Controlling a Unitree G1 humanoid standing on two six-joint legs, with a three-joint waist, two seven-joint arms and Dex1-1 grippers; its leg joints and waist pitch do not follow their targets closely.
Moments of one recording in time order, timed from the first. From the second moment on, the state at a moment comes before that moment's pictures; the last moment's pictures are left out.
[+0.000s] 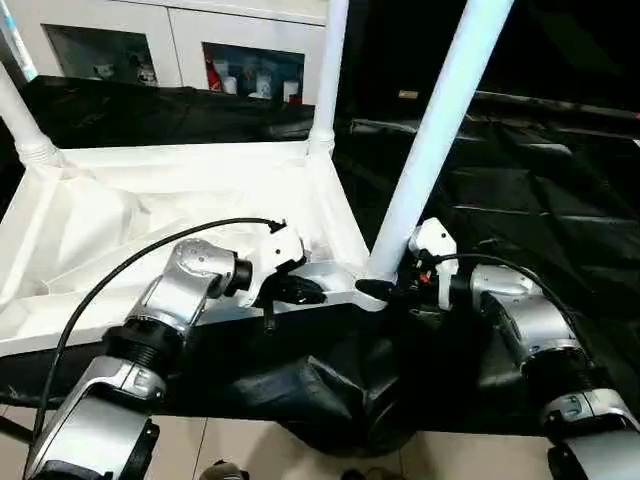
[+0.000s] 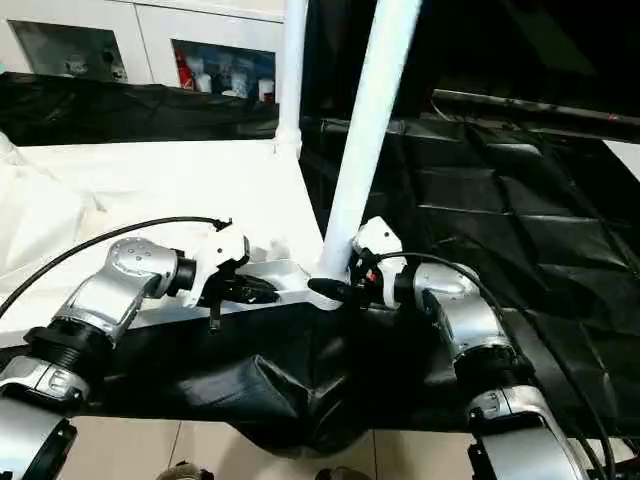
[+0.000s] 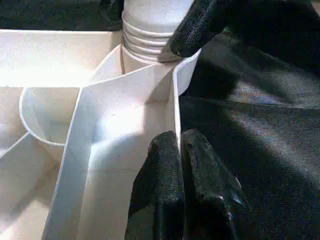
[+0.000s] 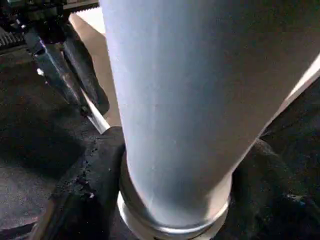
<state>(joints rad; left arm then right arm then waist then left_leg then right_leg) -0.64 0.32 -0.26 0.62 0.03 0.14 -1.21 -0.52 -0.32 0.12 0.63 0.13 0.06 1.02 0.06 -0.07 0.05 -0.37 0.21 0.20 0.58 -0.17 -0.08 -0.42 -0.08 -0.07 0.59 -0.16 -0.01</state>
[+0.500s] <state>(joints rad) -0.79 0.04 -0.23 0.87 0.10 0.21 -0.71 -0.64 -0.06 -0.10 0.82 0.11 0.14 0.21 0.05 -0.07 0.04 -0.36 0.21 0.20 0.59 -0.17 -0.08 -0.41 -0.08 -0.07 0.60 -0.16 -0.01</state>
